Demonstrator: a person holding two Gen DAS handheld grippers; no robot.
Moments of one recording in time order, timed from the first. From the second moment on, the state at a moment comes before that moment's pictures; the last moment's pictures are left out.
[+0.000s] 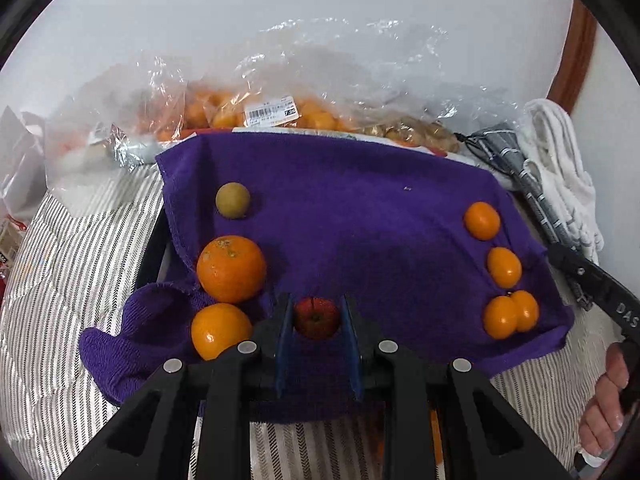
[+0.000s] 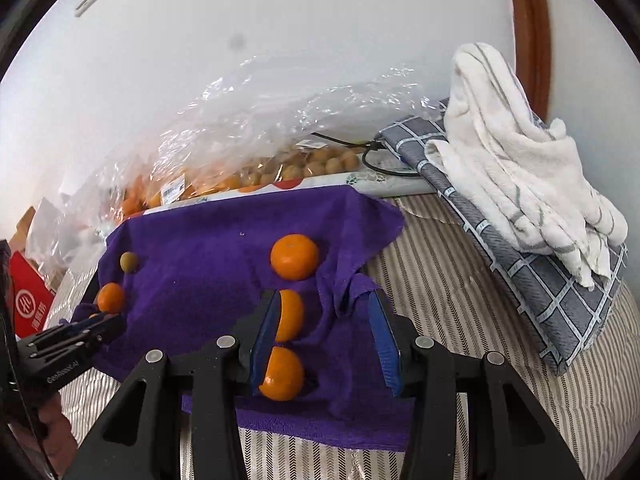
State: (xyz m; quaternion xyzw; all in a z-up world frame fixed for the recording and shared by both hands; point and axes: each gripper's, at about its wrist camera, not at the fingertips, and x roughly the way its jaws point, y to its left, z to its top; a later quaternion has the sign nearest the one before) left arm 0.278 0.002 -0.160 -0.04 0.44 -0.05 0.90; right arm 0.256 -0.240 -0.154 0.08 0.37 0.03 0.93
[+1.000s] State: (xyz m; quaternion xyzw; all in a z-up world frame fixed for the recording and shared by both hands) left arm 0.170 0.093 -0.169 -0.07 0.43 -0.06 0.90; right arm 0.235 -0.197 -0.149 0.03 0.34 0.07 0.94
